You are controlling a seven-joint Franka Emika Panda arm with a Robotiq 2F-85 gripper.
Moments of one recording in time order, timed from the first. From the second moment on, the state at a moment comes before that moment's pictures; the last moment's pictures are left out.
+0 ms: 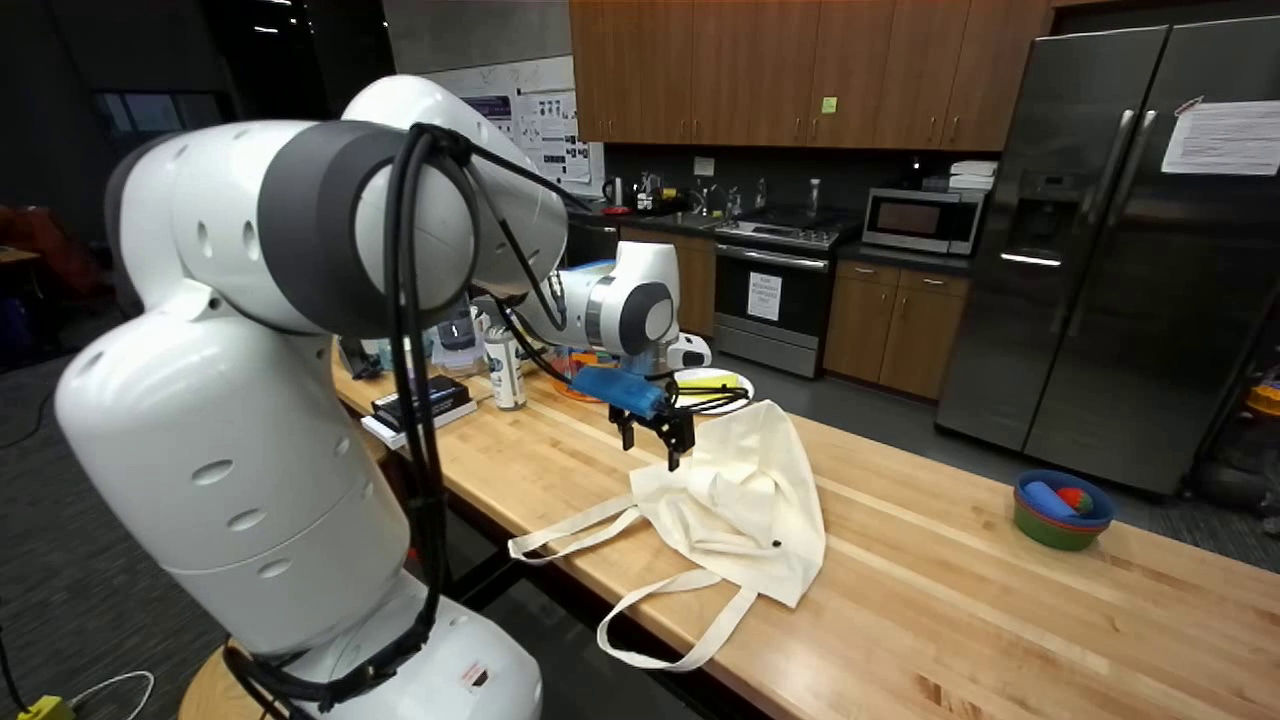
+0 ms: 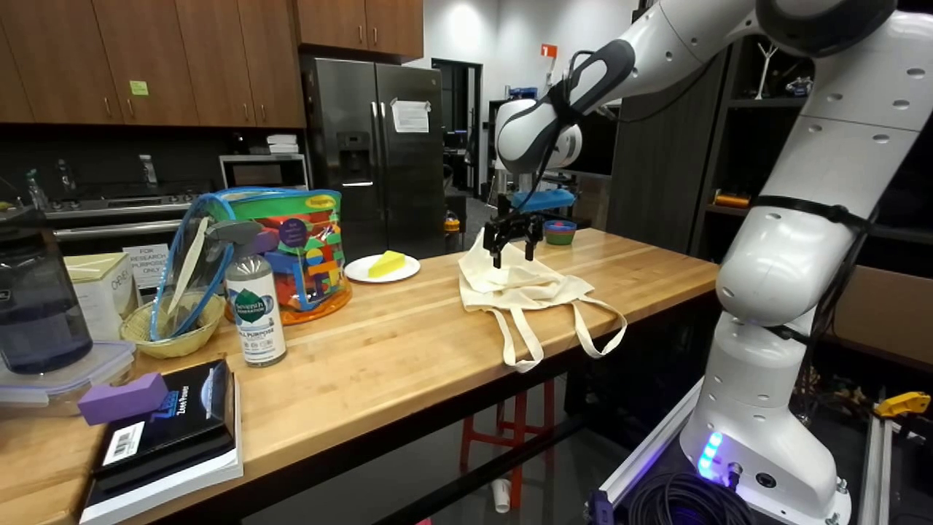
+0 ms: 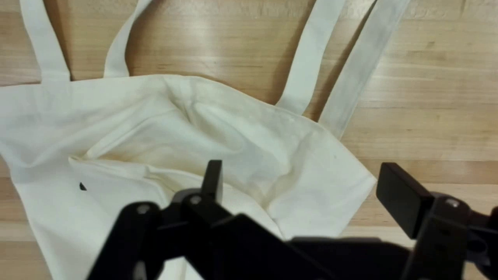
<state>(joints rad) 0.02 -0.18 0.04 -2.40 0.00 2.21 0.23</state>
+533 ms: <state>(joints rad) 0.02 -0.14 0.04 -2.40 -0.04 2.24 0.29</state>
